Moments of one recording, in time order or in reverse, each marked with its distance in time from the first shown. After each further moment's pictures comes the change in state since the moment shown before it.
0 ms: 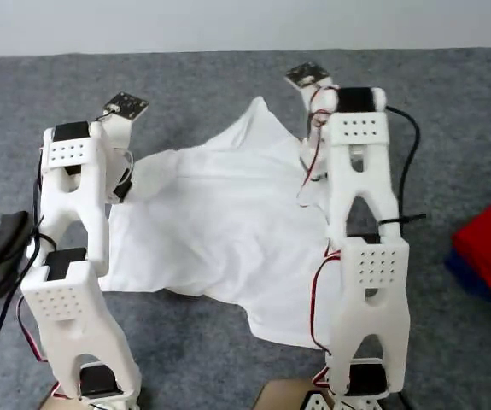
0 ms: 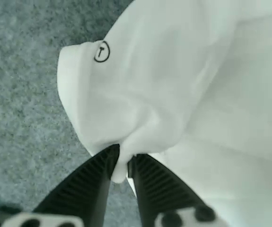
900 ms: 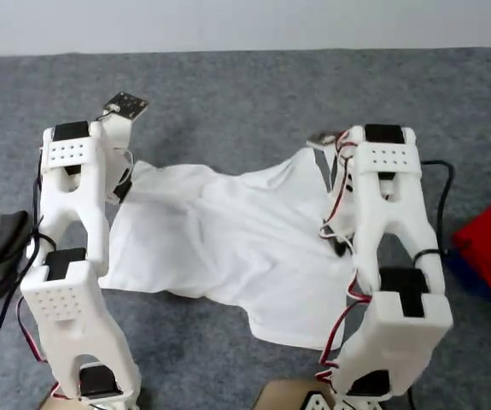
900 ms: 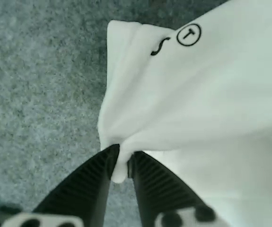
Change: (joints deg) left arm 0.0 0.0 0.0 0.0 0.0; right arm 3.6 -34.7 55.6 -0.3 3.8
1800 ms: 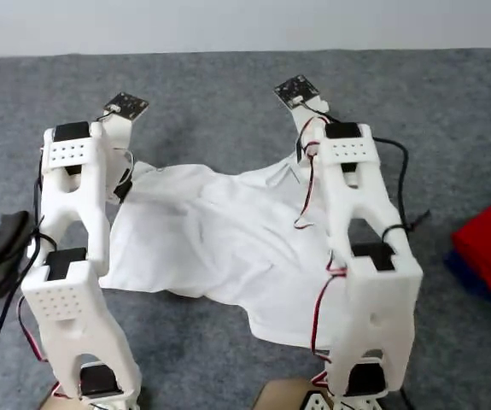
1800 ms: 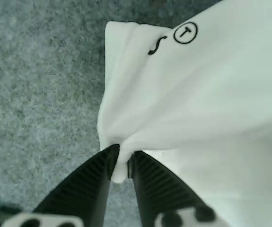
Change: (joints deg) left arm 0.0 0.0 0.0 0.0 0.0; right arm -6.4 20.5 -14.9 -39.6 -2.8
